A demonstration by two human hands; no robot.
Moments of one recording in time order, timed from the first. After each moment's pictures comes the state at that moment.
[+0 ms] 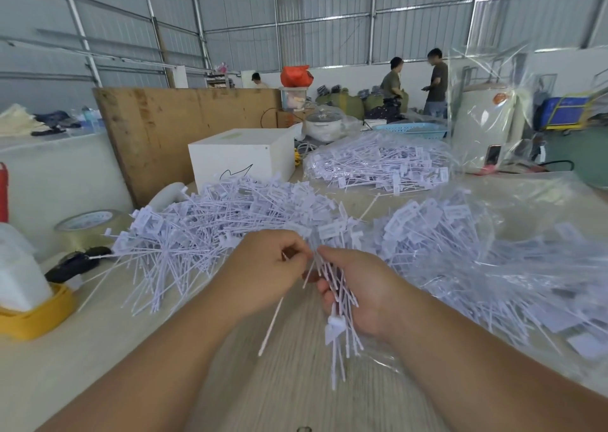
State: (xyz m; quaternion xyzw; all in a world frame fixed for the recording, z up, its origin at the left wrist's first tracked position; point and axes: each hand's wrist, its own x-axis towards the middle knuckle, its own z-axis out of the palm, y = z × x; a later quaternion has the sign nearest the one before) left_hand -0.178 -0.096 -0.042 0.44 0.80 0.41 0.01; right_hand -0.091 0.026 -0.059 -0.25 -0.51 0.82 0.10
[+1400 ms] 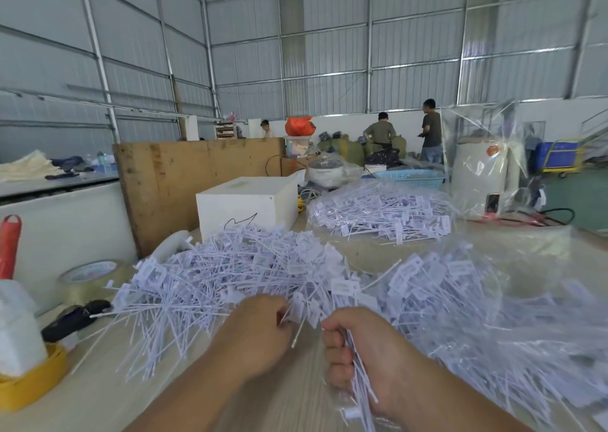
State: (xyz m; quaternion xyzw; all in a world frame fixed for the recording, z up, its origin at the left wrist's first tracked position) left_hand -0.208 -0.091 -0.059 0.39 0.89 0.24 -0.03; right_hand -0.084 0.027 -0.058 -0.23 -0.43 0.87 0.03
